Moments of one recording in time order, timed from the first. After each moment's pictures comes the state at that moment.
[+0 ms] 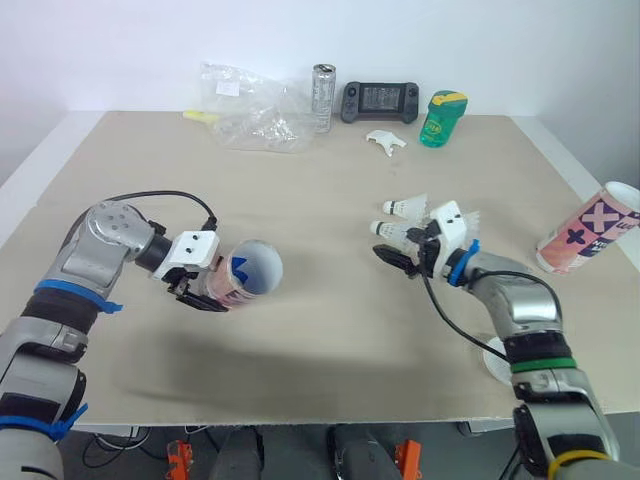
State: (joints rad) left arm -0.82 0.83 -0.35 0.52 -0.13 -0.14 -1.61; right arm -0.65 -0.50 0.00 0.42 0.30 0.40 0.74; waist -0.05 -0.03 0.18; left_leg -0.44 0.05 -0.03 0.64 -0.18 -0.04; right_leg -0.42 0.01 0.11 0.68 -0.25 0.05
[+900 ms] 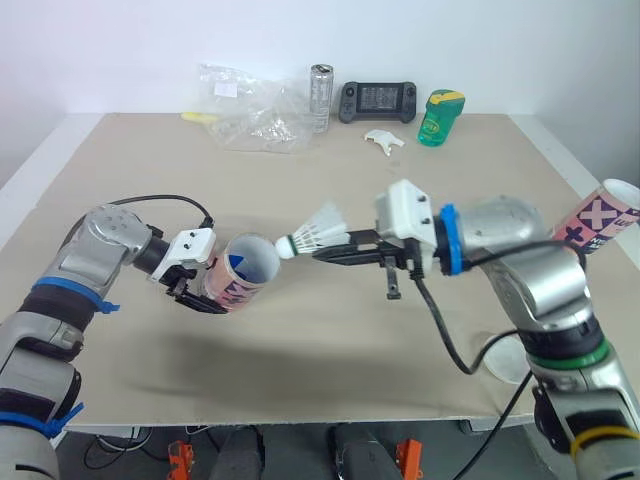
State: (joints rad) left arm -0.87 0.85 -0.46 0.58 -0.23 -0.06 -1.60; right arm -0.84 -0.64 0.25 -0.27 0.36 0.41 1.17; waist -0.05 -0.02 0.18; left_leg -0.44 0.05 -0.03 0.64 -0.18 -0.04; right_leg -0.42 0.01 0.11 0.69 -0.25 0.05
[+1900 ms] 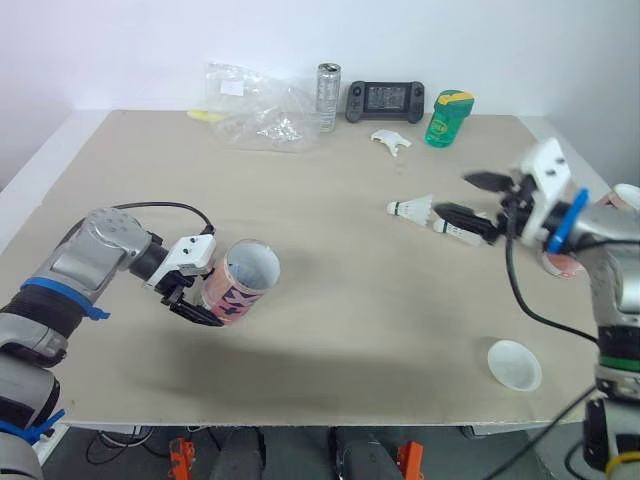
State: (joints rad) left arm -0.83 0.96 -0.54 0.45 -0.33 0.06 -1.61; right arm -0.55 -0.82 -0.23 0.13 0.27 0.47 0.91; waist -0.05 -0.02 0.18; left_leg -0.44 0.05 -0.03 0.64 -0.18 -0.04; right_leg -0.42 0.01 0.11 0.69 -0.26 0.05
